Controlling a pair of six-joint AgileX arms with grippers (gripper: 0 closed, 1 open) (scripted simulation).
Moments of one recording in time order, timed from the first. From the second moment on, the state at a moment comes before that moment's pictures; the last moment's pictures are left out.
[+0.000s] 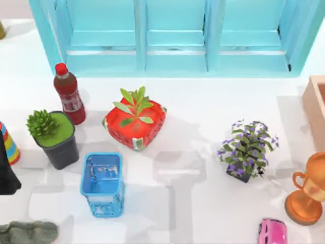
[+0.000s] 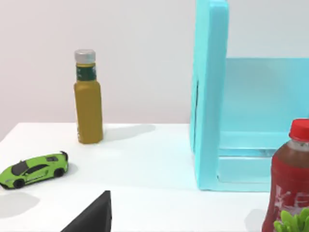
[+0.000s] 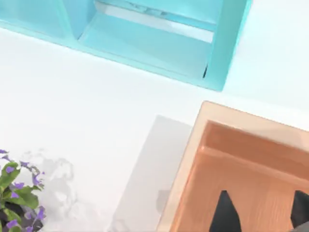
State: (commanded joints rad) left arm 0.00 0.00 0.00 0.00 0.00 0.00; right arm -0.29 1.15 1.04 -0.66 -0.50 -0.41
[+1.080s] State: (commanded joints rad) left arm 0.00 0.00 0.00 0.00 0.00 0.00; right arm -0.42 1.12 0.87 -0.51 -0.52 -0.48
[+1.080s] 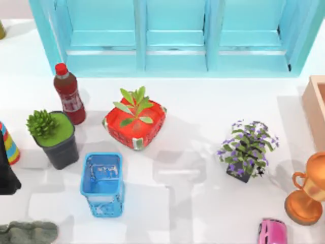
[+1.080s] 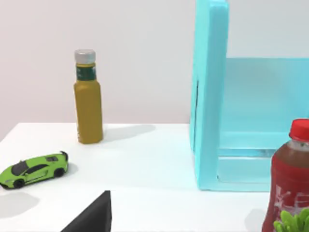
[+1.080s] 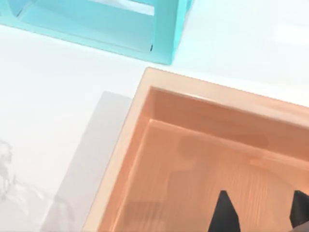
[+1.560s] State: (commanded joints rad) left arm 0.00 0.00 0.00 0.00 0.00 0.00; right arm -0.39 1.14 0.81 -0.45 -0.50 -0.46
